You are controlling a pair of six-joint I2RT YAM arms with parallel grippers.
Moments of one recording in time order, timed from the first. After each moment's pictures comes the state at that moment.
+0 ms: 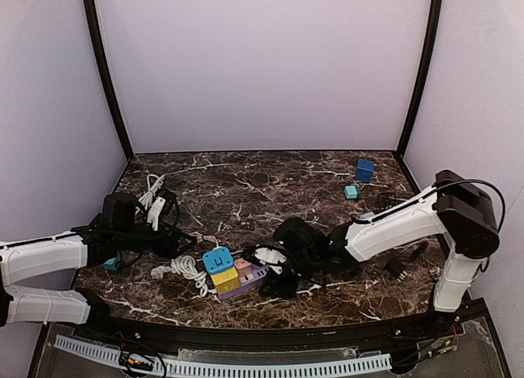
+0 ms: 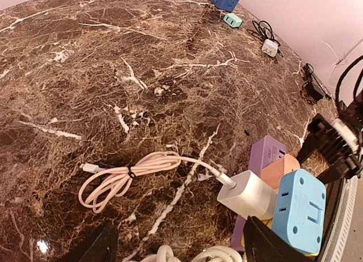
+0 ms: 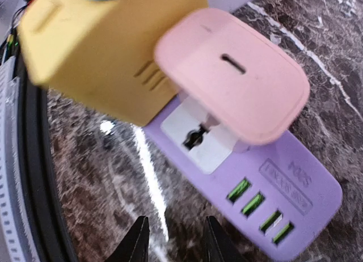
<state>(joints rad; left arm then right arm) -0.45 1.02 0.40 0.01 0.41 -0.15 1.14 1.76 0.92 -0.05 -0.27 0.02</state>
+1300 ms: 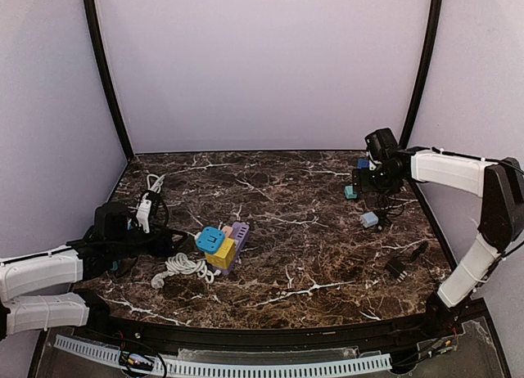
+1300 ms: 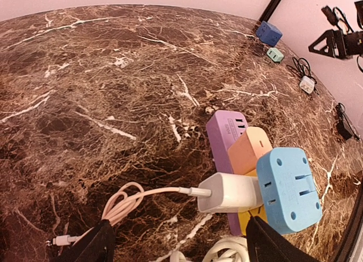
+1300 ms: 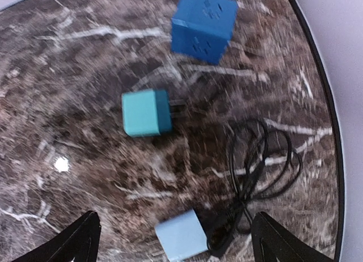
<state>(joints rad) -0.44 0.91 0.28 0.12 0.23 -0.26 0.36 1.60 1.15 -0.47 0.28 0.28</state>
